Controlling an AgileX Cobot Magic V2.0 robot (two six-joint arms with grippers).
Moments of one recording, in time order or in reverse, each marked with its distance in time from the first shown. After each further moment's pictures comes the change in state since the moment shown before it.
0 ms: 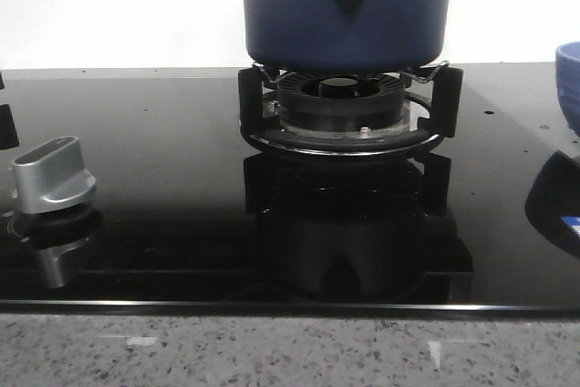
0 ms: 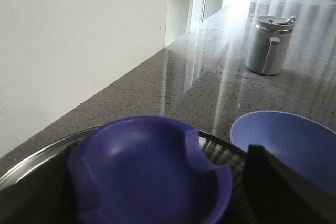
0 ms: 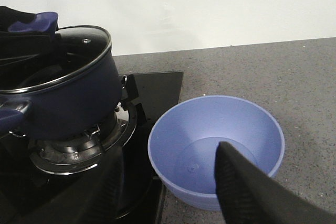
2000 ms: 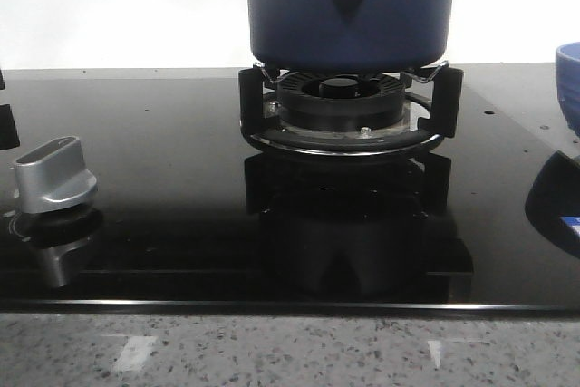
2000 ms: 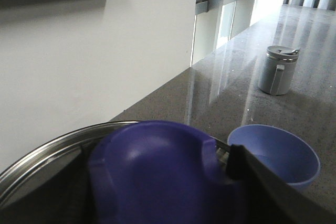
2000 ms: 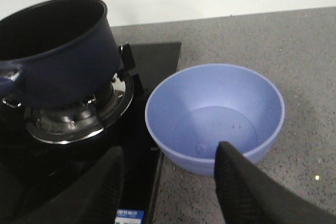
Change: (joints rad) left arm 0.267 -0.447 0.182 0.278 0.105 -0.359; right arm 0.000 0.000 0.000 0.000 0.100 0.000
